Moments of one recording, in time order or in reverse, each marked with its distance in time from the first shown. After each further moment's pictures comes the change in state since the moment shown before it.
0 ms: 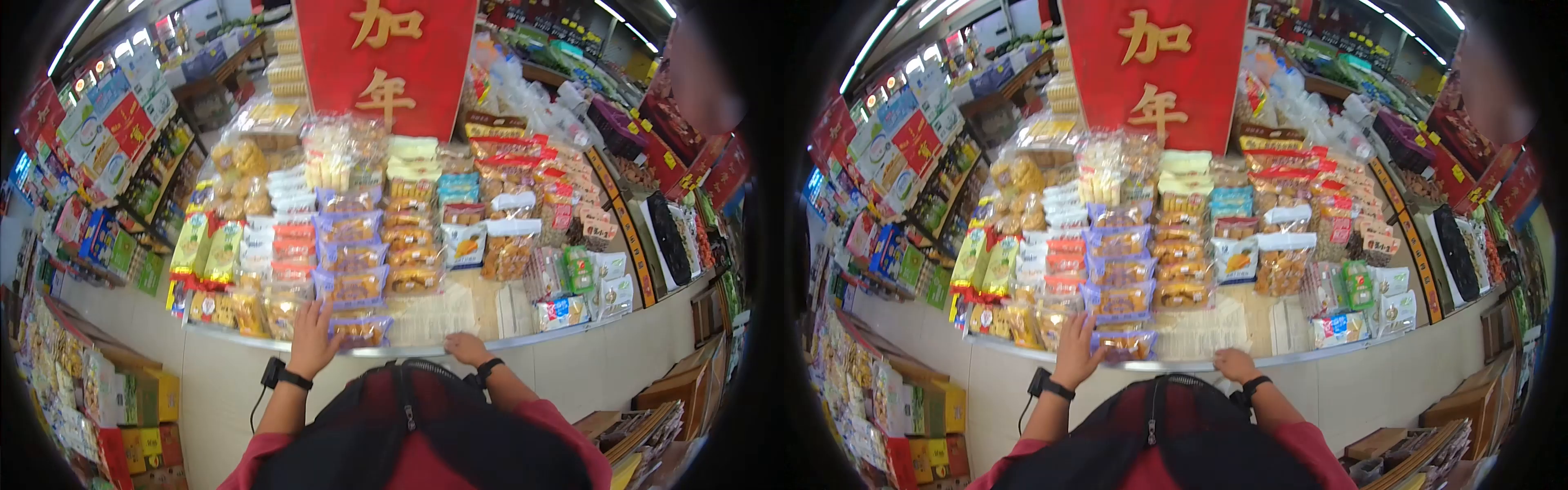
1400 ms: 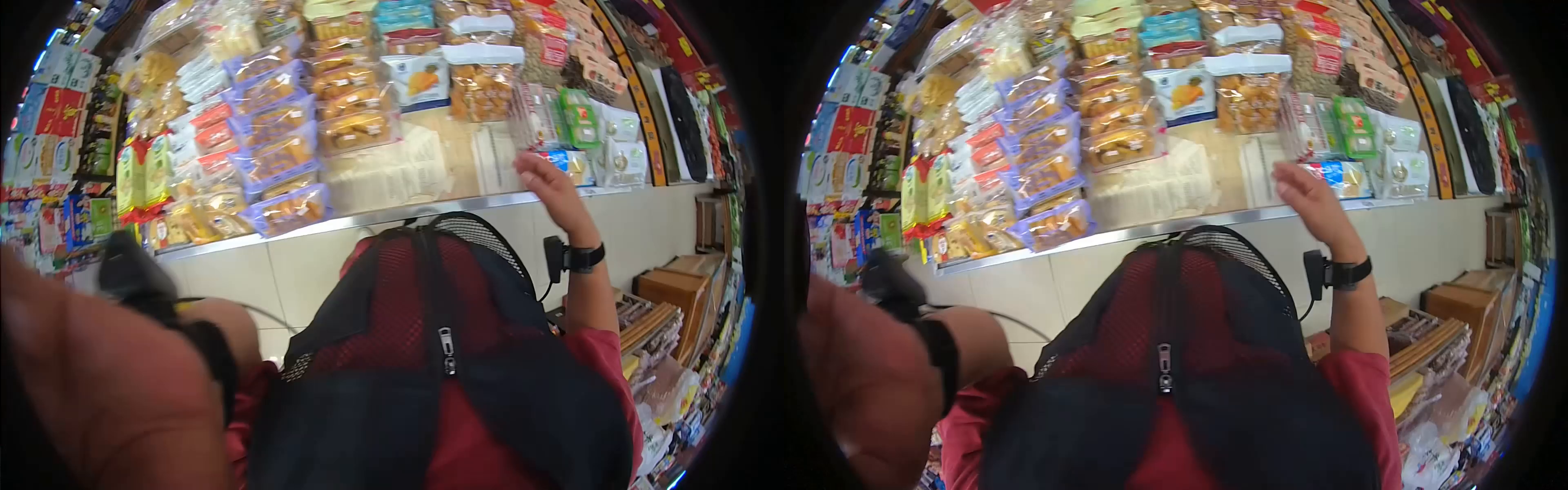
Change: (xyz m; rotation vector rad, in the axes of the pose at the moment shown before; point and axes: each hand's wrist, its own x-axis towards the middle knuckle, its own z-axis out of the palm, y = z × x) left_hand 0.087 0.227 -0.182 -1.484 0.133 0.830; right_hand -0.115 0.016 -0.211 0.723 0.209 0.064
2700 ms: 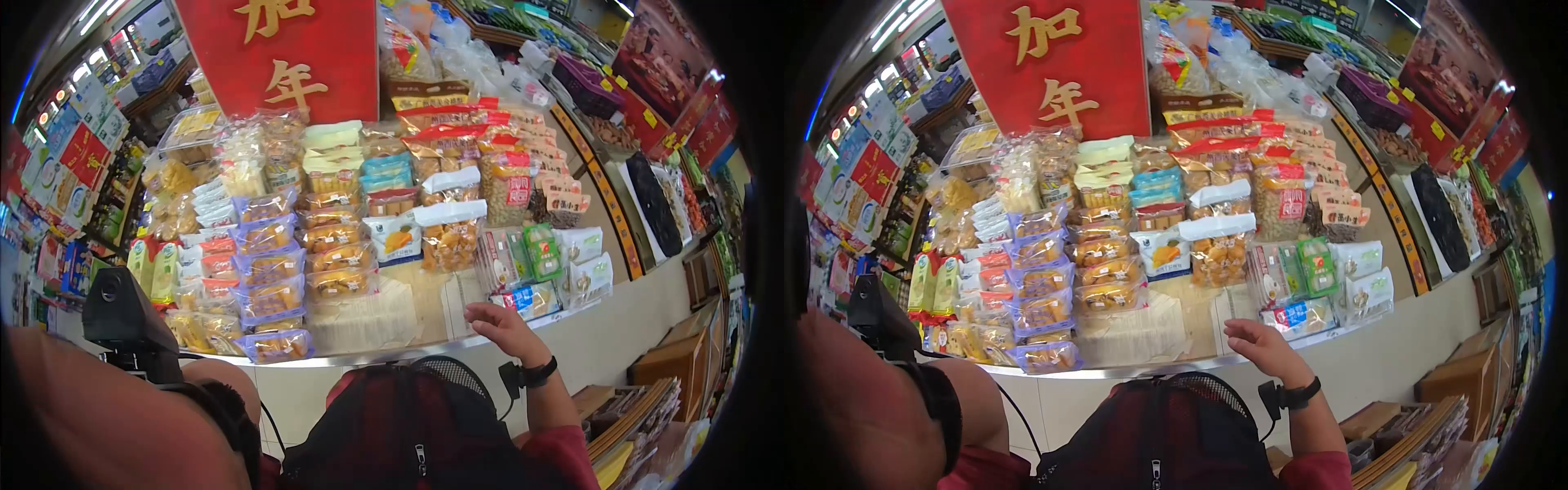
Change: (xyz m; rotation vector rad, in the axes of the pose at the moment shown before) left_hand 0.039 -0.027 0.020 0.213 0.095 0.338; right_hand 0.012 -0.025 -0.015 0.051 -0.135 0.083
